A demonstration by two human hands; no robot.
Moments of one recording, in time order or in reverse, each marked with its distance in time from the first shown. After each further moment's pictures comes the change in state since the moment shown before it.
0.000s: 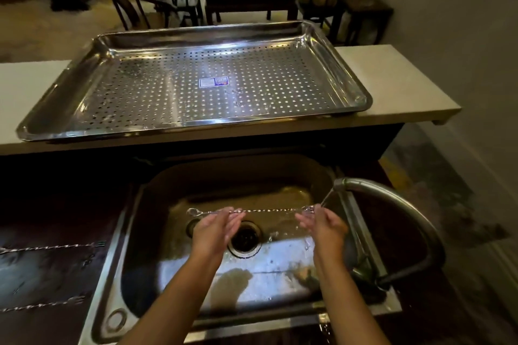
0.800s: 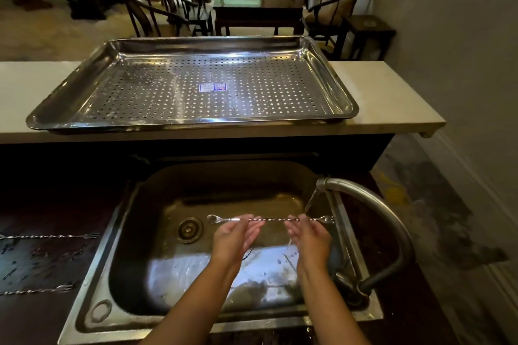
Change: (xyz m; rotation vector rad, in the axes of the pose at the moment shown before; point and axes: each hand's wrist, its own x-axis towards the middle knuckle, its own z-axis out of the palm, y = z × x) left_hand -0.025 -0.046 0.038 -0.009 -0.090 0.031; right_hand -0.018 -0.005 -0.005 0.150 -0.009 0.078
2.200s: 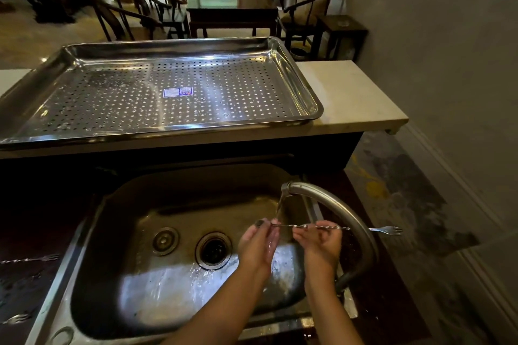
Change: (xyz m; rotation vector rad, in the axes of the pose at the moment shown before) left_hand 0.002 -0.060 0.079 -0.247 0.062 -0.195; right_hand -0.003 -0.045 -0.045 -0.044 0.094 -0.170
